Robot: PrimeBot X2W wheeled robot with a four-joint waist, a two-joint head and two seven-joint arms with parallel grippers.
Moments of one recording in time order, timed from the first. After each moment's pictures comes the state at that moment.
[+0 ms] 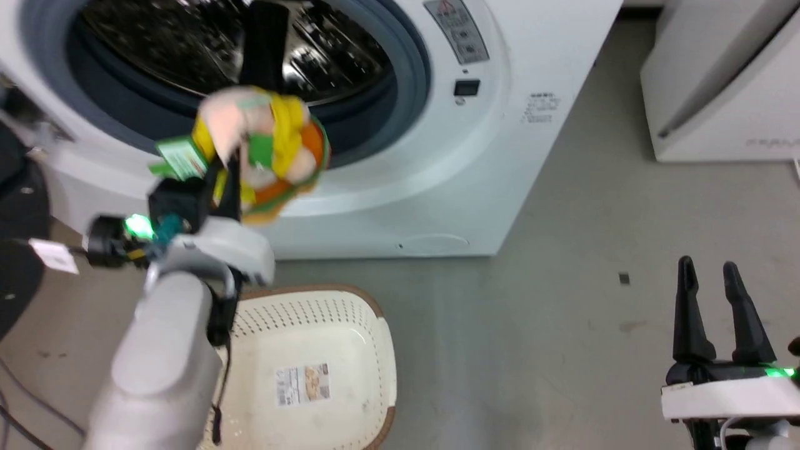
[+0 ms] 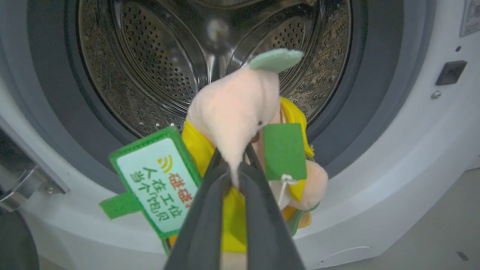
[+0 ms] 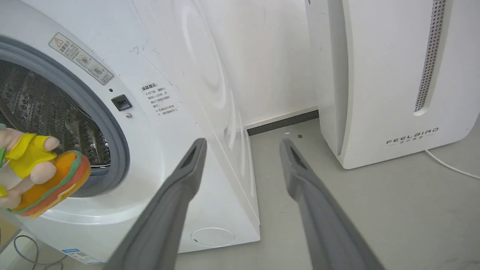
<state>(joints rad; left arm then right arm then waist) -0.60 0.21 -0.20 0.55 -0.18 0.06 -0.26 -0.05 -0.05 -0.10 0.04 0.37 0.13 -0.26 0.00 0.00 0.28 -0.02</state>
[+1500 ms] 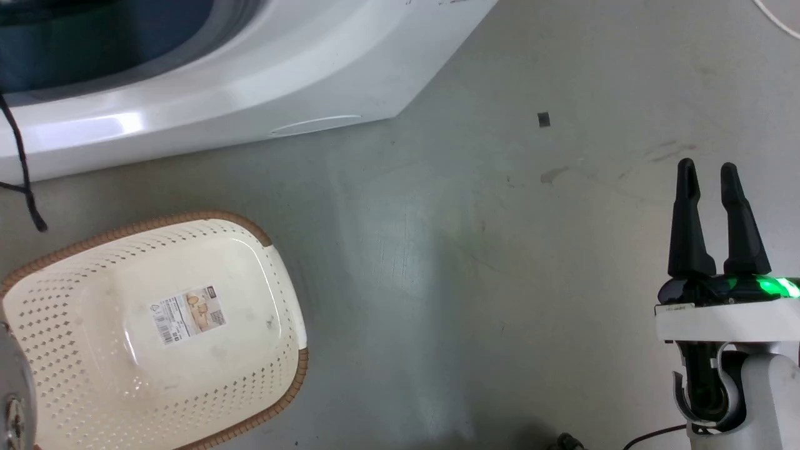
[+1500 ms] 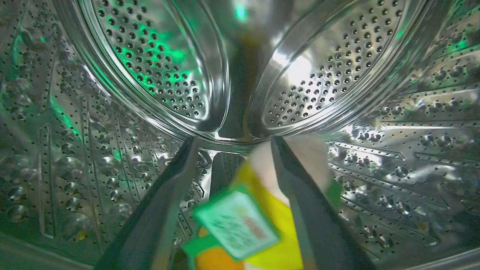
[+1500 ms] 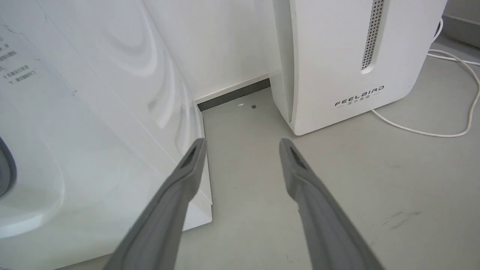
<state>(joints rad) -1.27 0.44 -0.03 0.86 -0.15 0.05 -0.26 -0.26 -0.05 -0.05 0.02 0.47 0.13 -0.26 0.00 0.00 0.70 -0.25</state>
